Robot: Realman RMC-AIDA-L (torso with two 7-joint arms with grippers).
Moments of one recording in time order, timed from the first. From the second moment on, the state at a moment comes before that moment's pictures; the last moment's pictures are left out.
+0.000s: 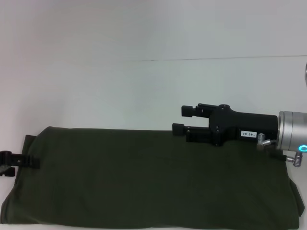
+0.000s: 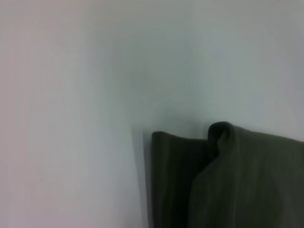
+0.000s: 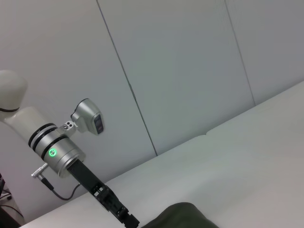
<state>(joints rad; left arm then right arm) -0.60 -1.96 0.40 0.78 2.71 1.53 -2.37 0.67 2.09 -0.53 -0.44 -2.04 -1.55 1.35</state>
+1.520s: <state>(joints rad) -0.62 -1.96 0.41 0.72 2.70 1.56 -2.37 0.67 2.09 -0.53 -0.43 -2.04 -1.54 1.35</state>
